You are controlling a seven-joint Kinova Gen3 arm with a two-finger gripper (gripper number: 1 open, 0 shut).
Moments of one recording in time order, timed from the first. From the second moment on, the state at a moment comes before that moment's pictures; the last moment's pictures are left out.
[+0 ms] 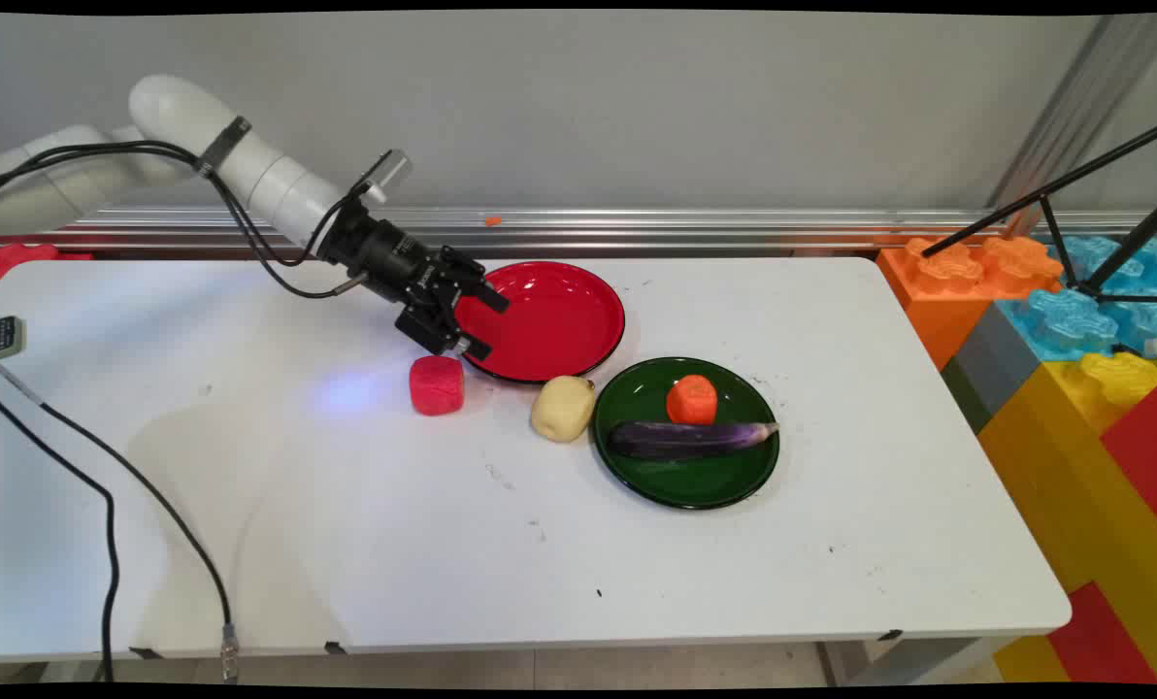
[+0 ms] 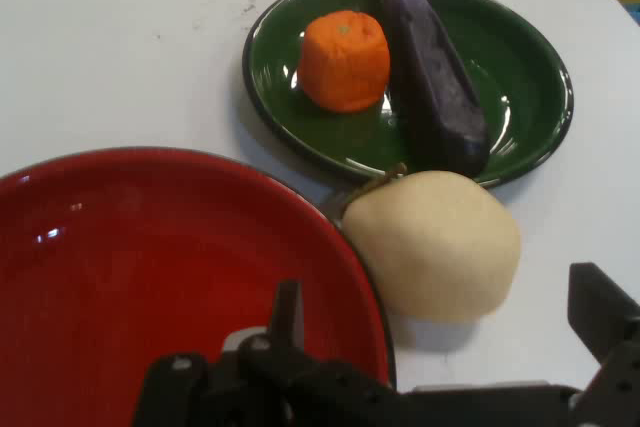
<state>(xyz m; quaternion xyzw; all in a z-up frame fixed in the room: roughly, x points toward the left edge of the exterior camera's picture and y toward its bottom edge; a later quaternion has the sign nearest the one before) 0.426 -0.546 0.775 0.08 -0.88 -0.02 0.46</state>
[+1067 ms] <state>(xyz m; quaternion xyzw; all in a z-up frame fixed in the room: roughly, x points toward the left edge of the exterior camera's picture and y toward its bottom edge) 0.326 -0.579 0.775 0.10 -0.89 -0.07 0.45</state>
